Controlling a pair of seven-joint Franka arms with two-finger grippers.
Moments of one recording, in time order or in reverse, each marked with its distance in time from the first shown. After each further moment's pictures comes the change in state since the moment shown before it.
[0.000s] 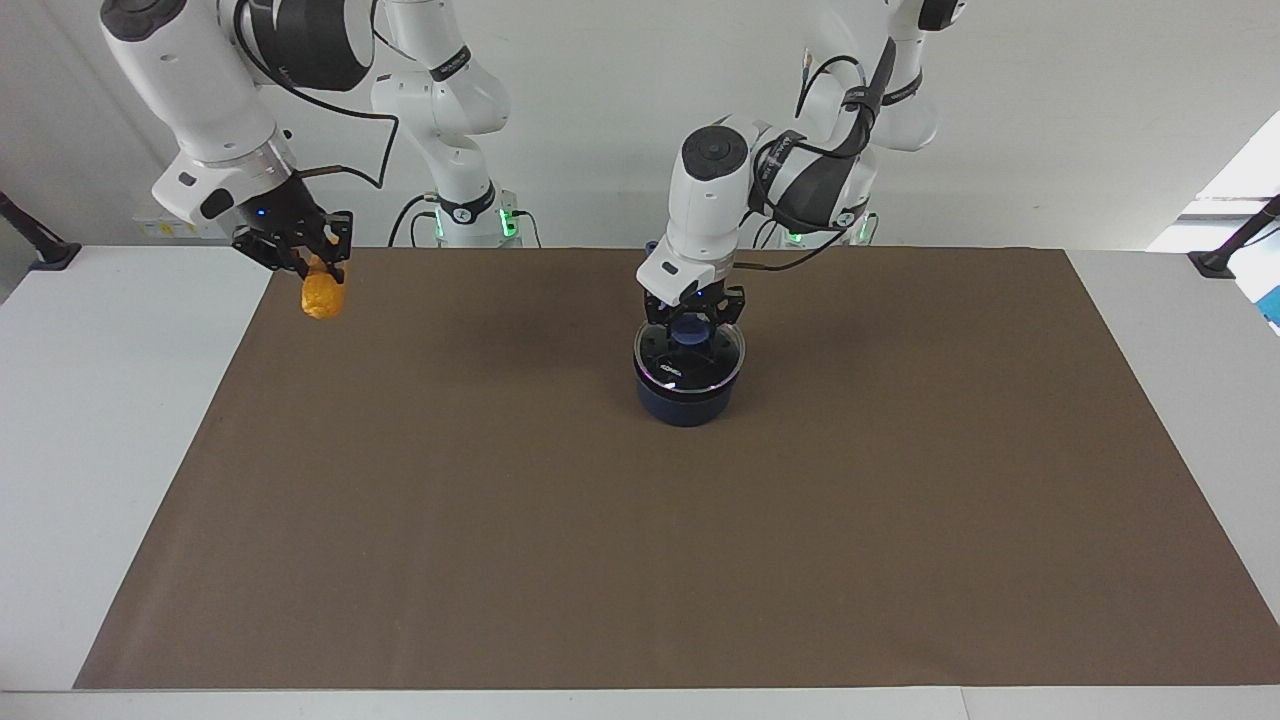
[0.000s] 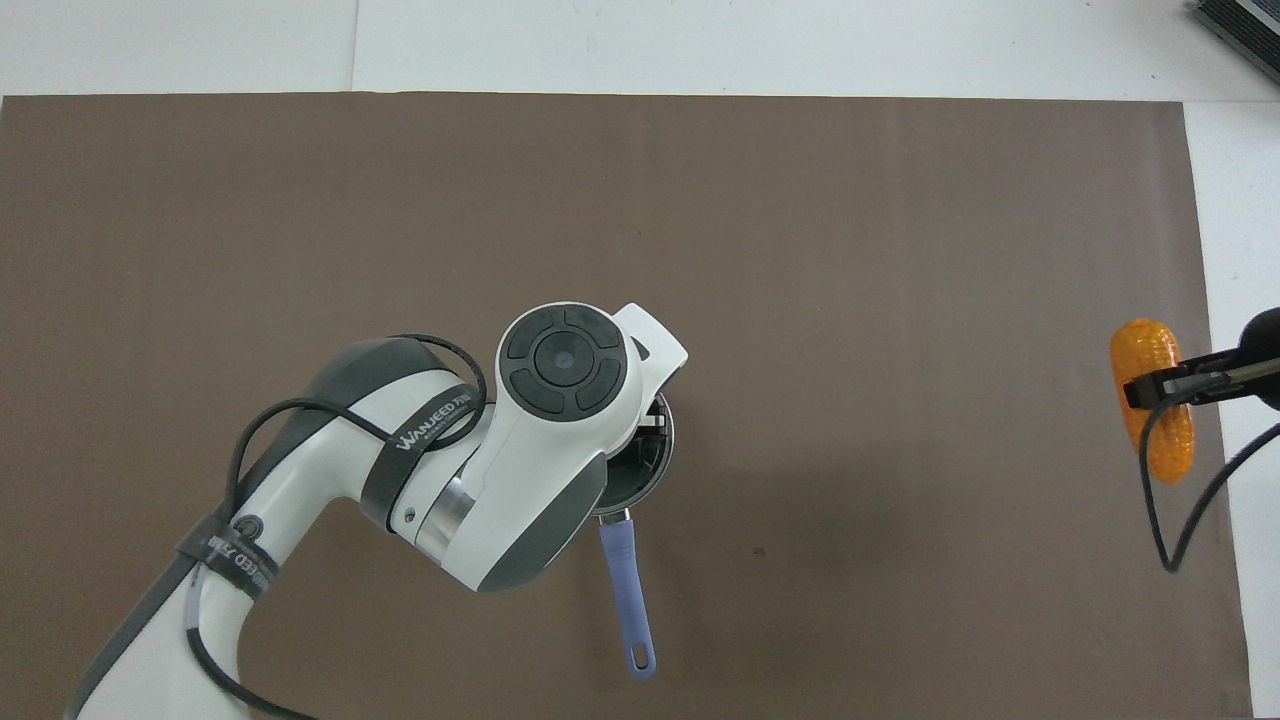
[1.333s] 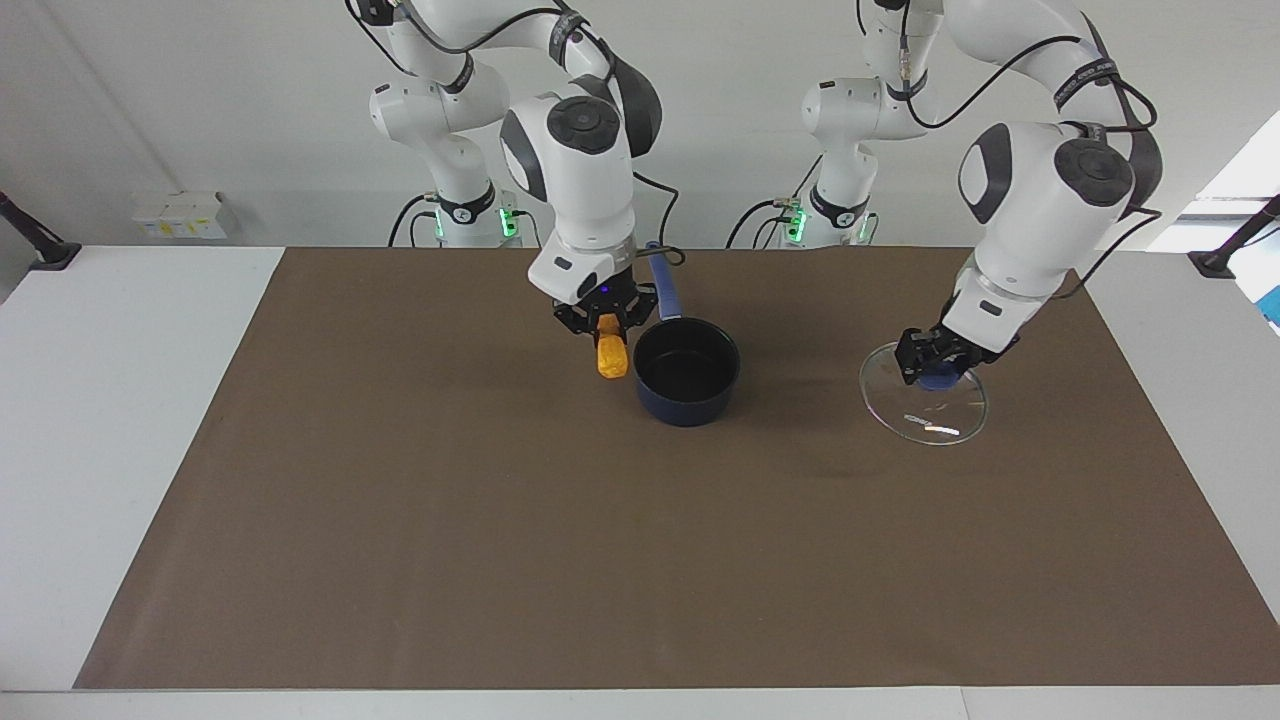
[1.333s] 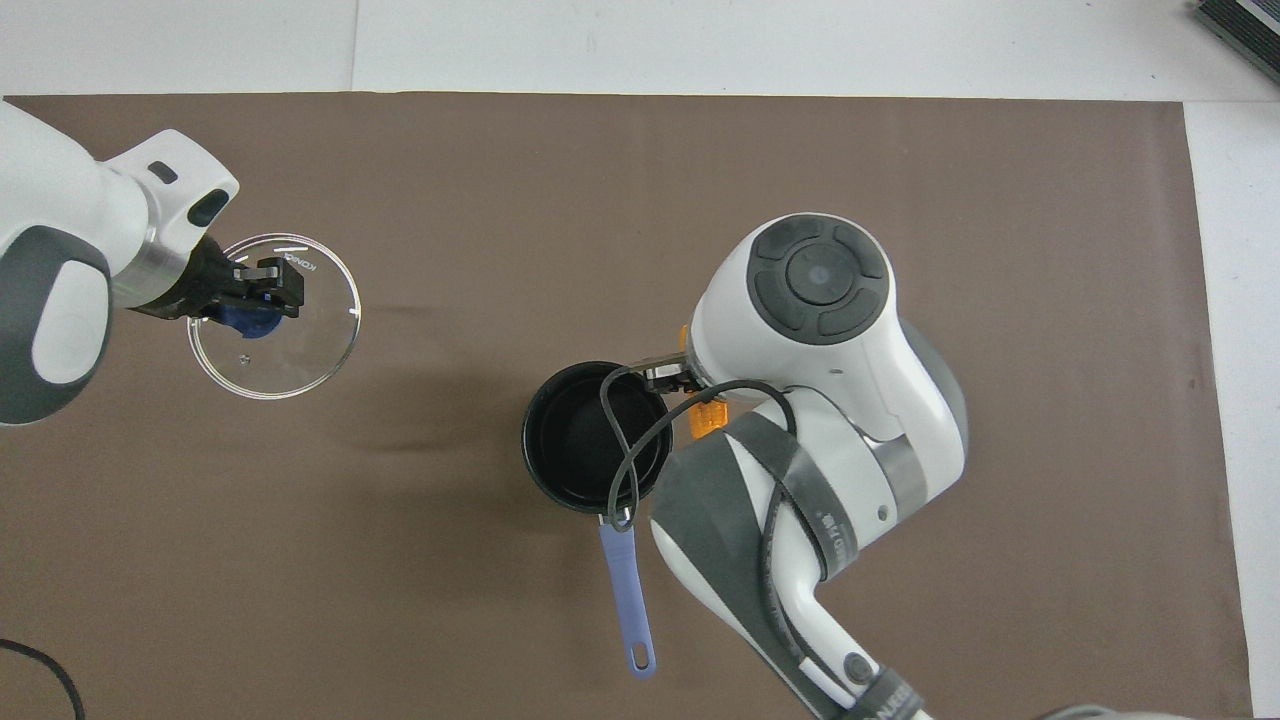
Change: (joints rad) left arm 0.562 -0.055 0.040 0.026 0.002 -0.069 0.512; right arm 0.420 0.357 0.201 0.152 -0.001 0.270 0.643
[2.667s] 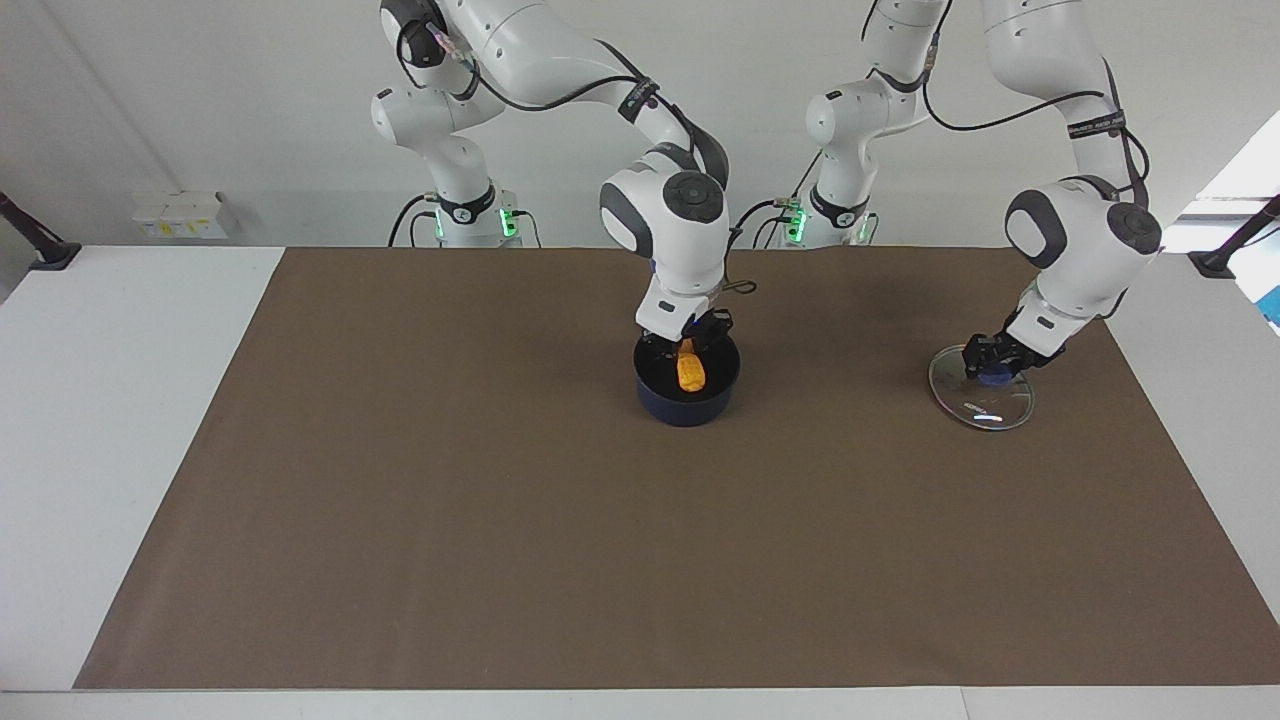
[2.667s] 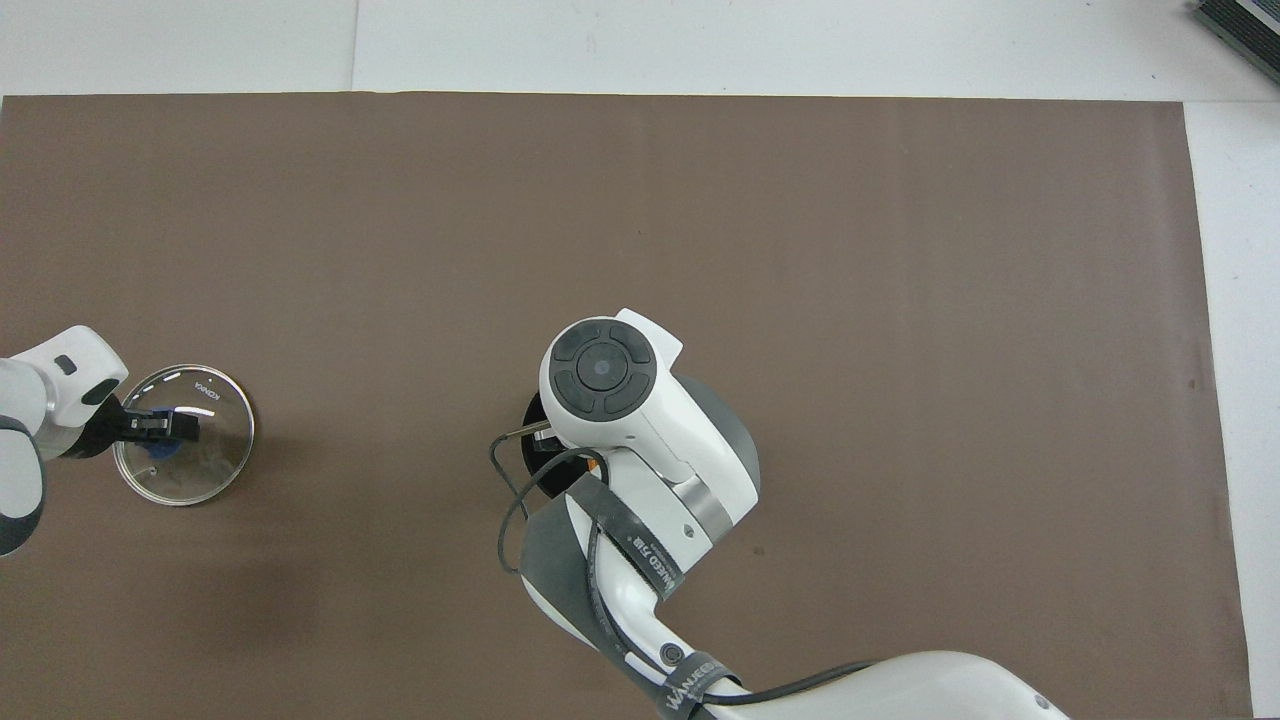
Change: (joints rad) left arm 0.319 -0.095 -0.001 -0.561 0.000 0.452 0.408; right arm 0.150 0.169 -0.001 -0.011 0.000 0.144 0.075
